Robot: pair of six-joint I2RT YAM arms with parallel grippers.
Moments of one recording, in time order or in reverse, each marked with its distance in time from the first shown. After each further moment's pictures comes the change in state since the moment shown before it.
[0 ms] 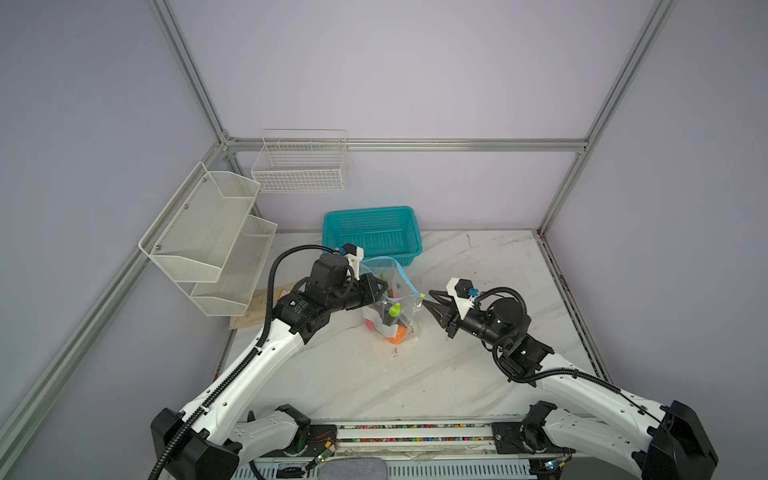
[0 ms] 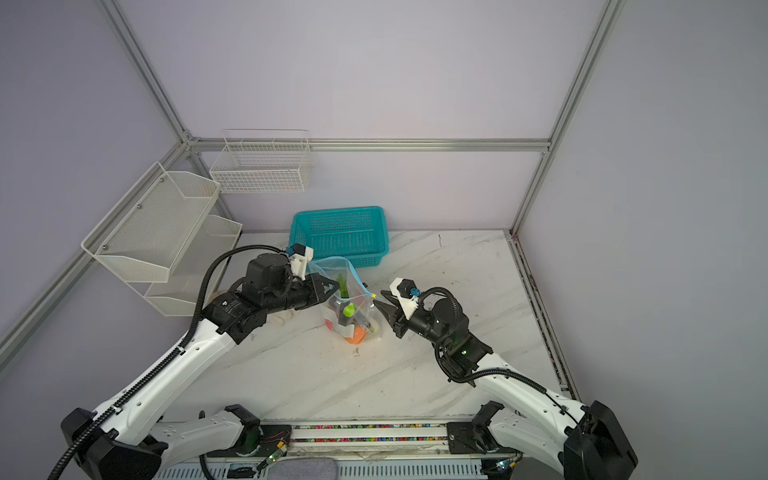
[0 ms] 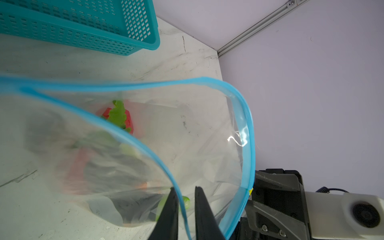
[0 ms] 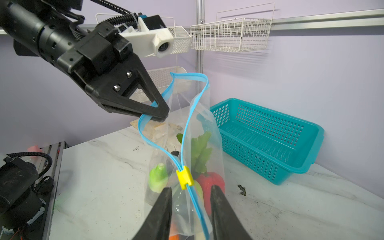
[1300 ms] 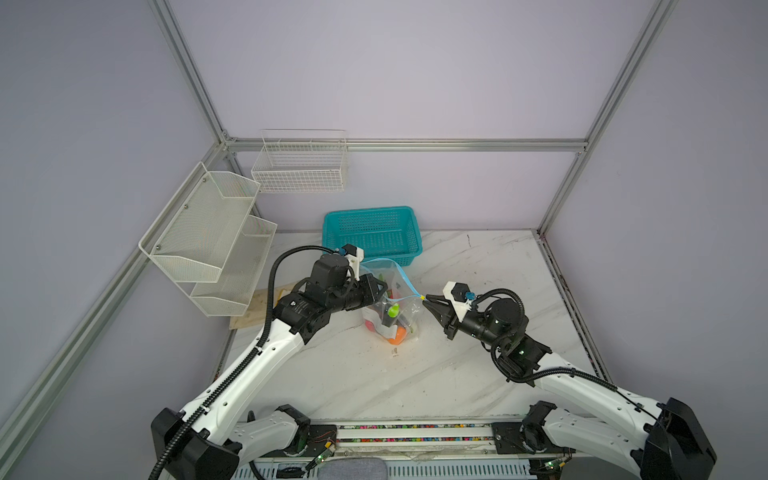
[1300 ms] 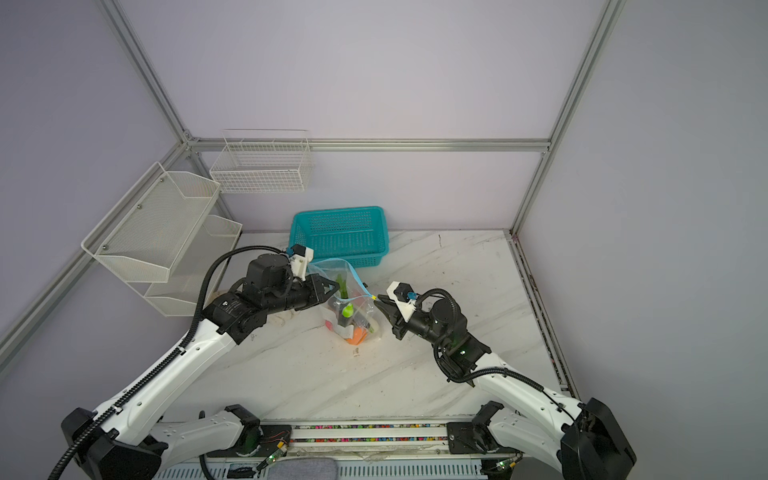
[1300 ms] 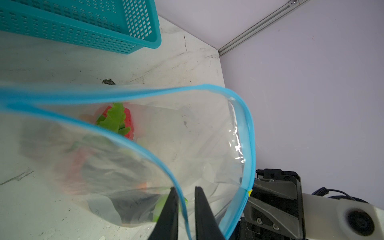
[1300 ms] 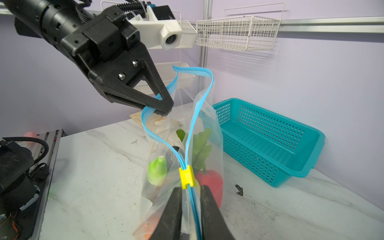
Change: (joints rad) left arm 0.000 0.000 -0.002 -0.001 -0.002 -0.002; right arm 0.000 0.015 -0.011 0.002 -0.021 -0.062
